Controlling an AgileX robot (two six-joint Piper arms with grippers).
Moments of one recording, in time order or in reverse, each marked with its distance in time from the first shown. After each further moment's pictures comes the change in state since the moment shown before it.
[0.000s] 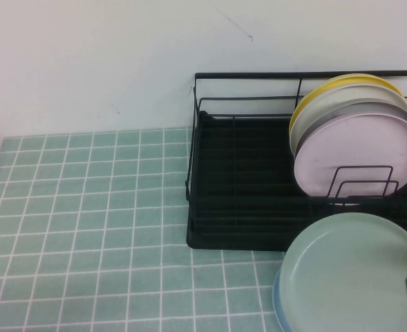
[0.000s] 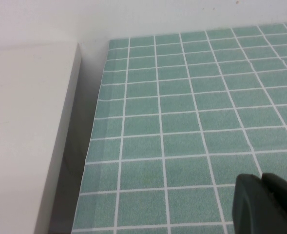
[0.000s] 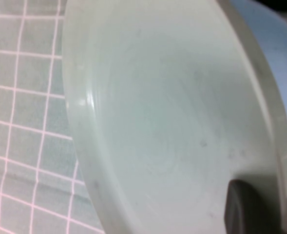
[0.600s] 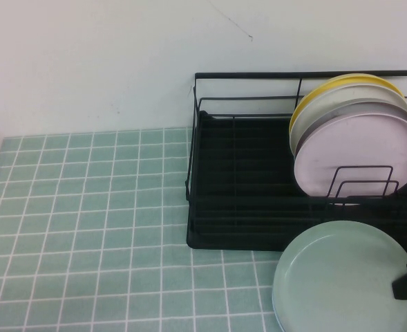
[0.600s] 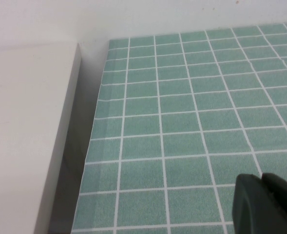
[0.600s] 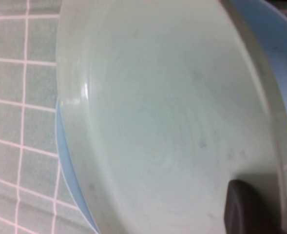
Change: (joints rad) right arm 0.000 0.193 0.000 0.102 -0.075 -0.115; left arm 0.000 0.000 0.000 0.000 0.000 0.000
